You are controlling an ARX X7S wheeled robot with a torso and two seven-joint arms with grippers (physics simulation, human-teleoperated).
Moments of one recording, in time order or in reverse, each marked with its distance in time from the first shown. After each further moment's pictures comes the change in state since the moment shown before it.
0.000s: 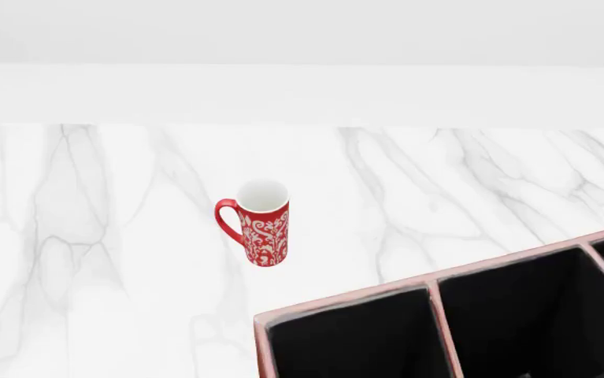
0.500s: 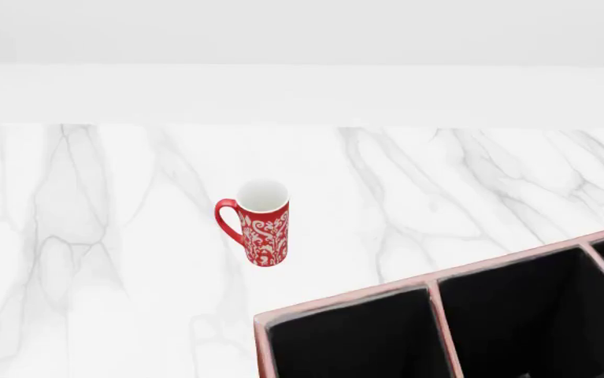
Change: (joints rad) left arm 0.008 0.000 -0.004 -0.002 -0.007 0.011 -0.002; right arm -0.090 0.049 -0.005 -0.080 0.126 -0.080 0.082
